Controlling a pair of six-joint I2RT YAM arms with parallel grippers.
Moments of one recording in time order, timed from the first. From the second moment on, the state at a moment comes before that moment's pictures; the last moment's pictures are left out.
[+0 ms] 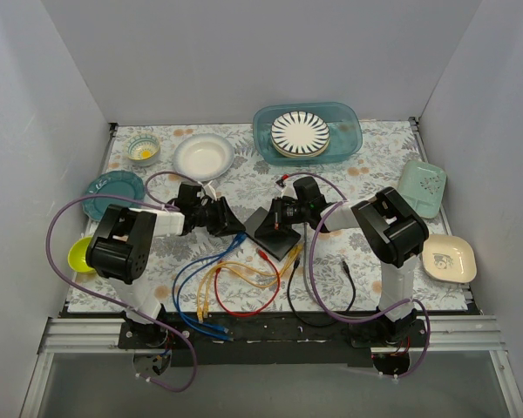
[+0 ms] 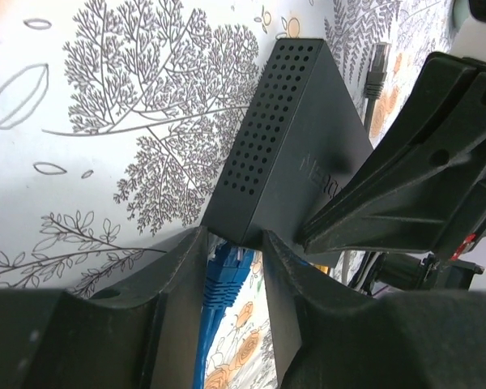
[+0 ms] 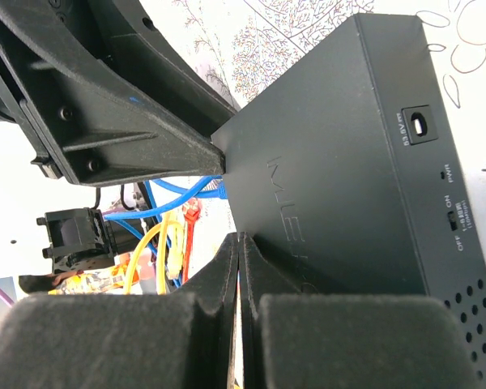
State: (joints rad) left arm -0.28 1.75 0.75 0.16 0.67 -0.65; right arm 0.60 1.97 0.94 0.35 -0.76 0.83
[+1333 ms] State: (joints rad) left arm -0.29 1.67 0.63 0.22 0.72 -0.62; right arm 0.60 1.96 0.95 0.33 -0.78 0.78
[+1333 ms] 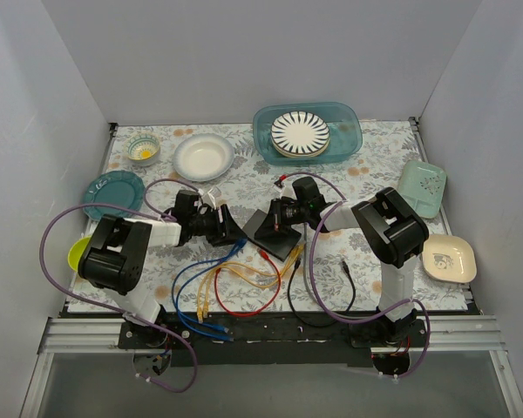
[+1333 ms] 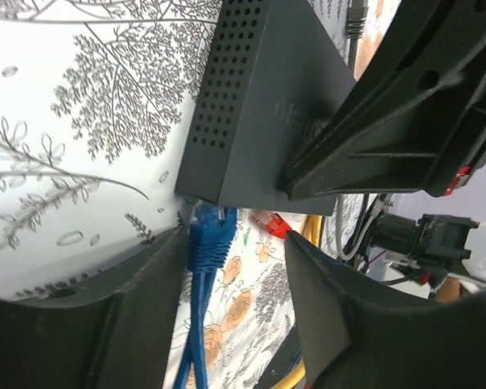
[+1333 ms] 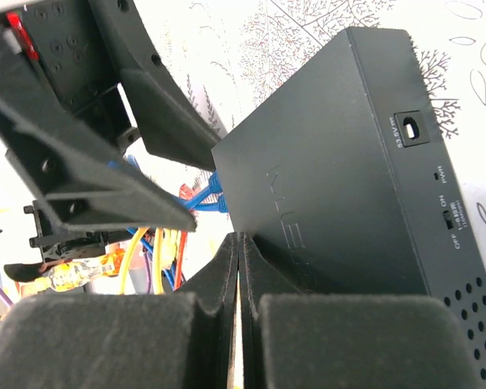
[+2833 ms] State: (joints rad) left arm -0.22 1.68 0.64 0.17 0.69 -0.66; right arm 0.58 1.96 0.95 0.32 -0.77 0.76
